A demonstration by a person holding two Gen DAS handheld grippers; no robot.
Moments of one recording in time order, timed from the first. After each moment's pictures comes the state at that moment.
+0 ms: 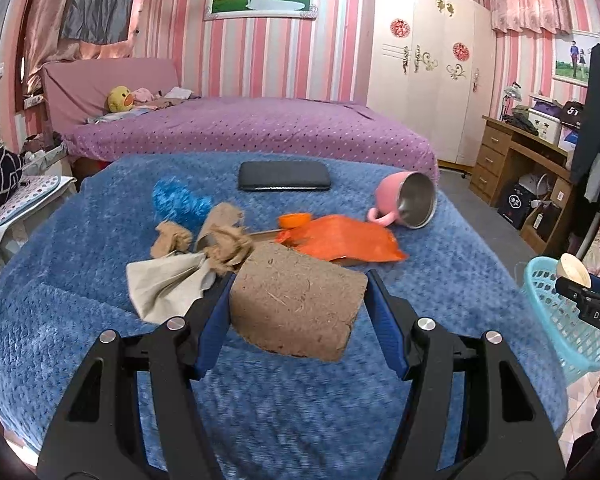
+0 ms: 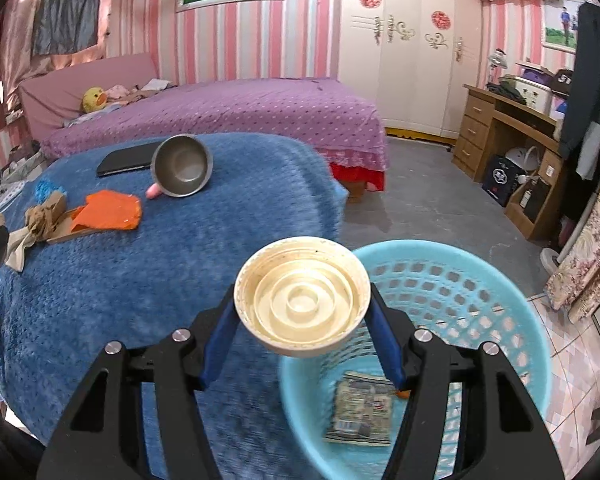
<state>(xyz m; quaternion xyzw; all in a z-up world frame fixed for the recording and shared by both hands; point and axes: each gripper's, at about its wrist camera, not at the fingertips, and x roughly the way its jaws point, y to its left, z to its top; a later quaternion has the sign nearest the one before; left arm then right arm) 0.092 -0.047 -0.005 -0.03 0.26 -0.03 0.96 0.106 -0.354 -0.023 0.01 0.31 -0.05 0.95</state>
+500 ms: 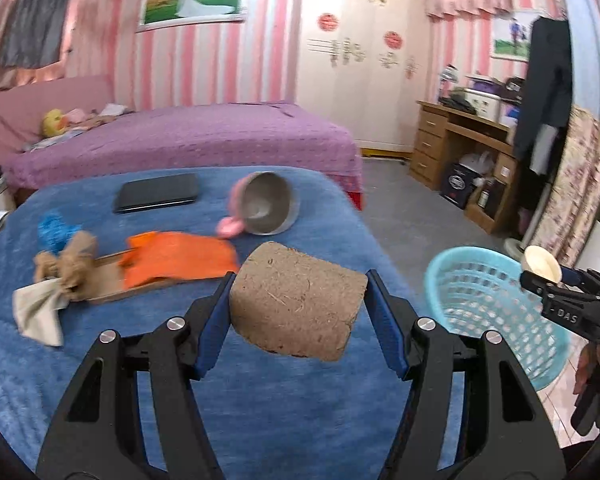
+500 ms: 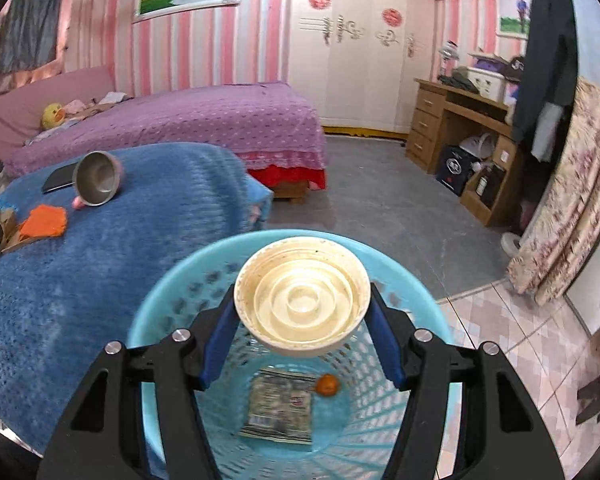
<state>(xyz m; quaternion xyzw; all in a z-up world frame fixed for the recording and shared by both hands) 0.095 -0.190 0.001 0.00 0.26 -0.14 0.96 0.080 -0.451 -0.027 0.02 0.31 -0.12 0.94</state>
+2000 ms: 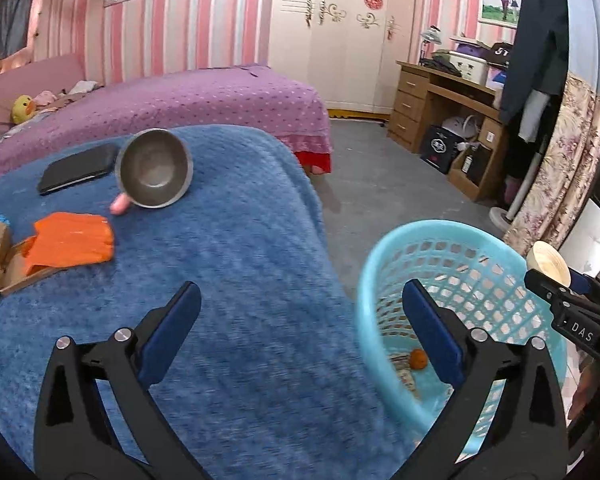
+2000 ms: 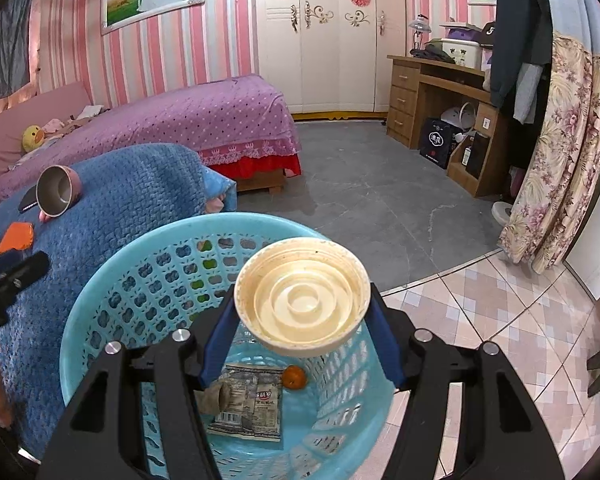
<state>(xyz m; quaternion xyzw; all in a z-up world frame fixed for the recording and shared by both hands) 0.134 -0.276 -0.034 0.02 0.32 -0.16 0.93 0.081 -0.509 -0.048 0.07 0.32 -0.14 0.93</state>
